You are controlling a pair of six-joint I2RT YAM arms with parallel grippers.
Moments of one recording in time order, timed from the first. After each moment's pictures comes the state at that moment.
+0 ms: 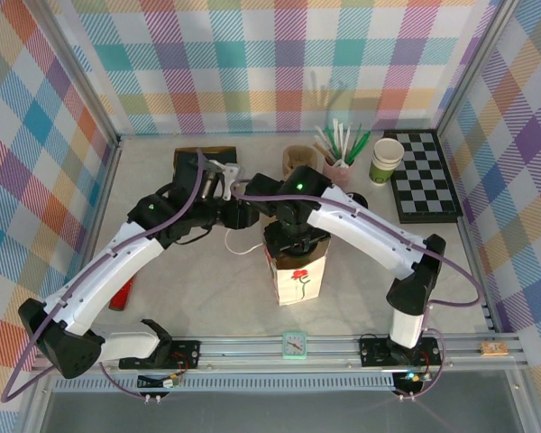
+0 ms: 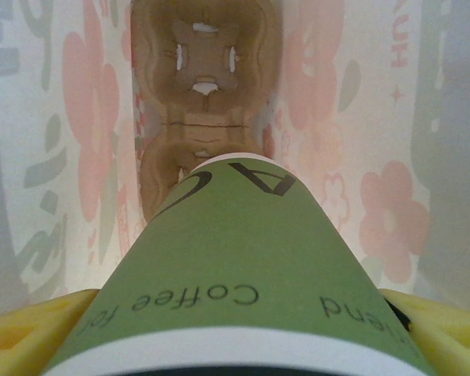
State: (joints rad) left arm -0.65 1.24 1.32 -0.81 0.13 -0.39; right arm 1.03 1.81 2.00 -1.69 0.21 0.68
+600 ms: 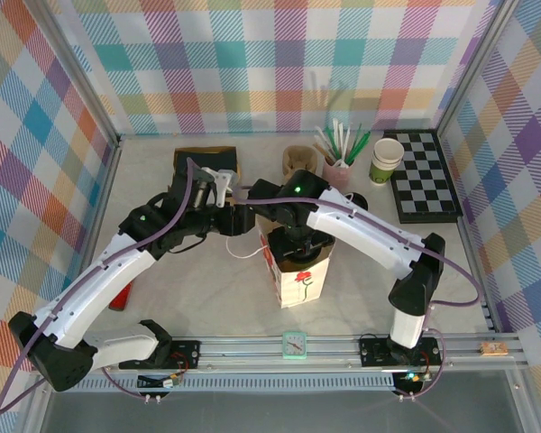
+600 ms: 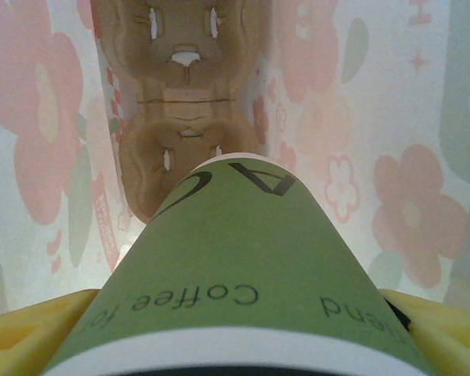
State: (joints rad) left arm -0.64 1.15 1.24 -0.78 0.16 -0.44; right arm 1.01 1.79 1.92 -1.69 0.16 0.68
